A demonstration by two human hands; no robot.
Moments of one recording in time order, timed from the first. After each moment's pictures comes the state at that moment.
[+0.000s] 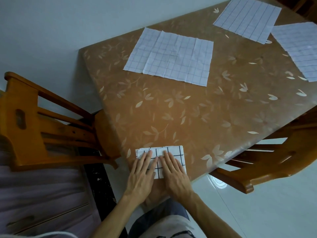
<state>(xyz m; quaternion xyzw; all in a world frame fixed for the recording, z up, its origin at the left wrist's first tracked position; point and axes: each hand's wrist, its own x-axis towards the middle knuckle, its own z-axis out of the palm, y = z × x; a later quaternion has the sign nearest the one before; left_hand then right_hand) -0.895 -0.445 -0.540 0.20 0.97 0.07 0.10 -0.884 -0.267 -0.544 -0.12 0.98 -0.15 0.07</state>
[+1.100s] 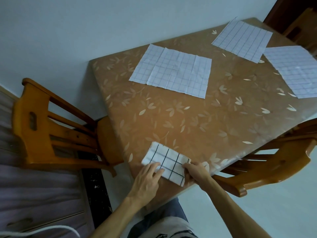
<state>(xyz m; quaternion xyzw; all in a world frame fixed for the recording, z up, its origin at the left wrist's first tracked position) -0.894 -0.430 -0.499 0.26 0.95 0.17 0.05 -0.932 -0.207 -0.476 0.36 0.71 -0.53 0.29</state>
